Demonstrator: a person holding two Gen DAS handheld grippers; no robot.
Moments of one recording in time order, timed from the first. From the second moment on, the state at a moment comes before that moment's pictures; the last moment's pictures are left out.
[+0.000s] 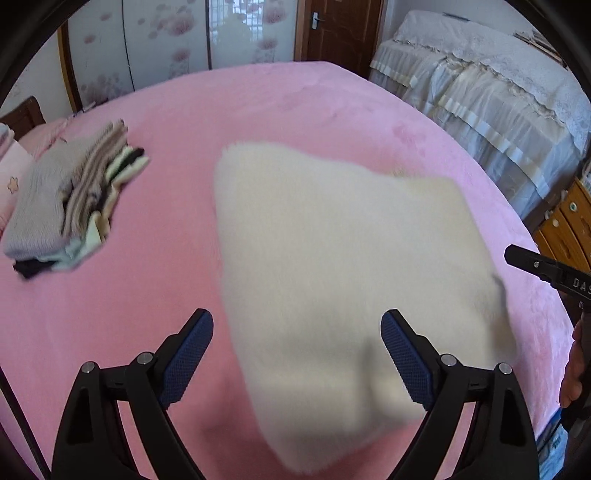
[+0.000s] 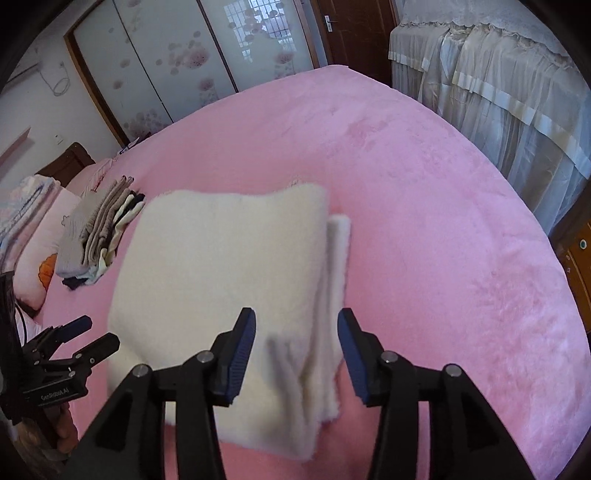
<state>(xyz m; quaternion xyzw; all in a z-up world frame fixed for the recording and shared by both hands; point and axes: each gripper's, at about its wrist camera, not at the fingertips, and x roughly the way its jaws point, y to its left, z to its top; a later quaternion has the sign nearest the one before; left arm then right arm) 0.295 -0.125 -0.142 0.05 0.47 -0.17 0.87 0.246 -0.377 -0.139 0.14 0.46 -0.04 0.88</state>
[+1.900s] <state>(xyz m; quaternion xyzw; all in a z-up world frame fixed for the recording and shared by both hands) 0.198 -0.052 -0.076 -0.04 0.48 -0.17 0.86 0.106 -0.304 -0.052 0.00 0.39 -0.01 0.92</state>
